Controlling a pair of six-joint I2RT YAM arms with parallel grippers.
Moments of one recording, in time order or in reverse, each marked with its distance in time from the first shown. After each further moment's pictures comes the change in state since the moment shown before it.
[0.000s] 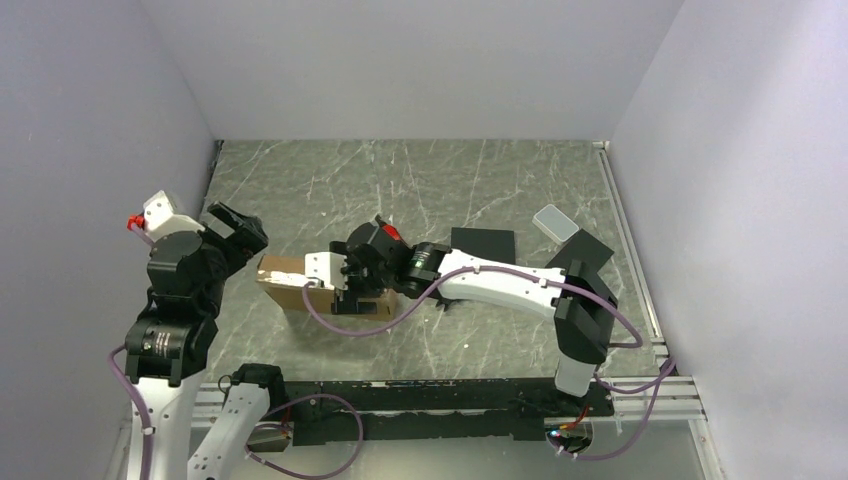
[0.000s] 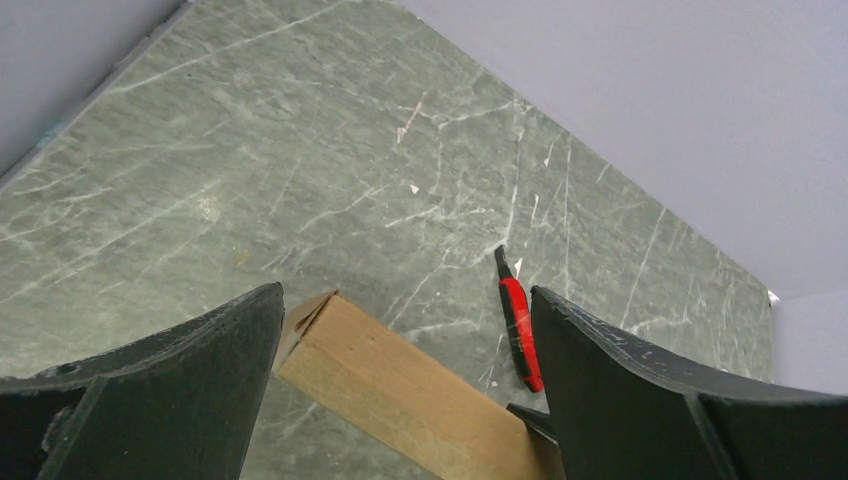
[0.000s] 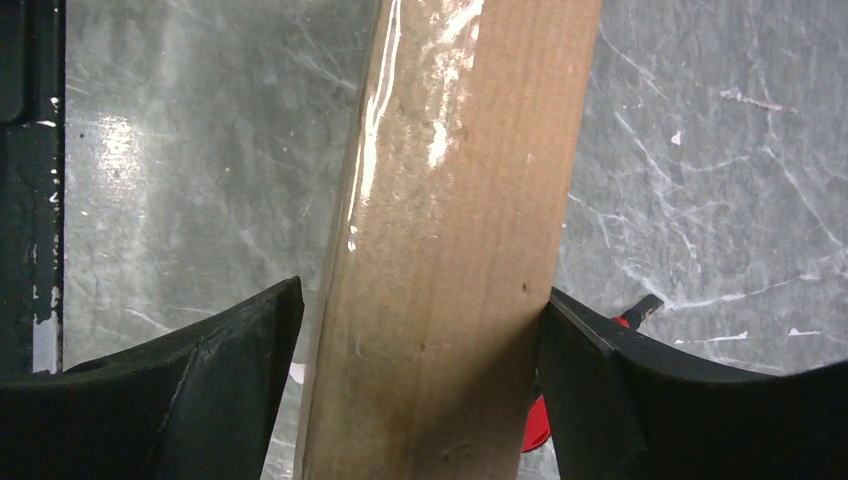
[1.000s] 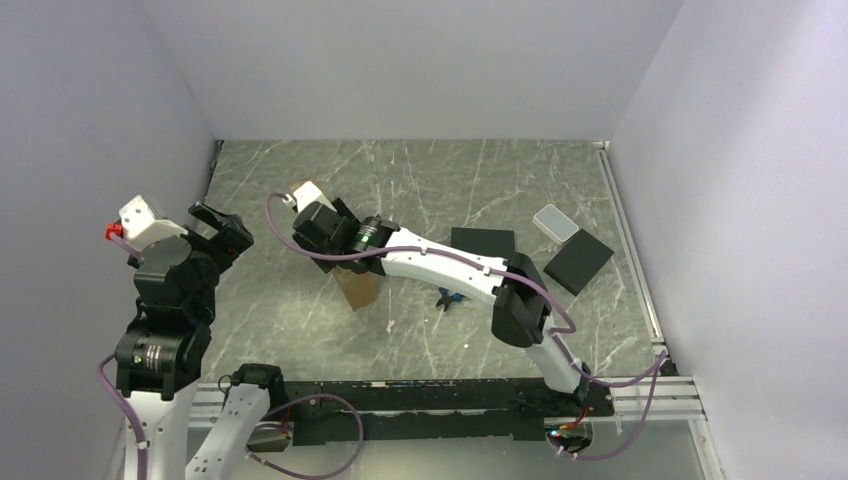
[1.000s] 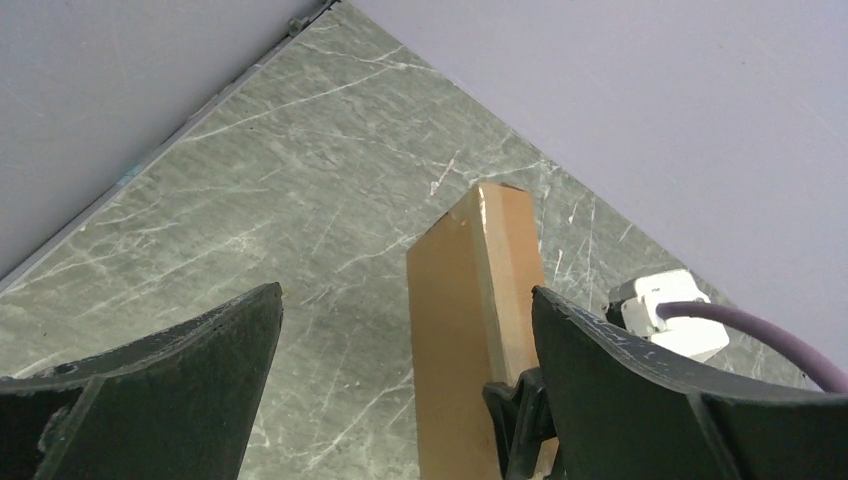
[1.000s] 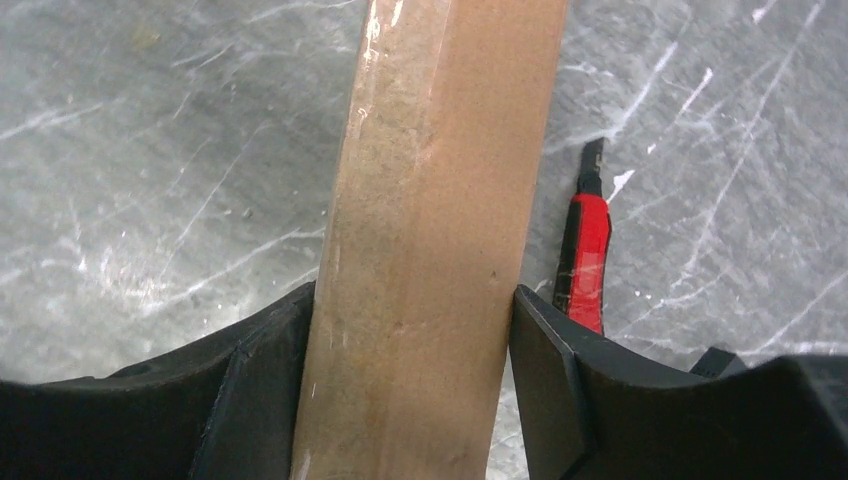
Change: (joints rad) left arm 0.002 -0.020 0.045 -0.010 -0.113 0.027; right arm 0.015 0.399 0.632 -0.322 0.605 0.744
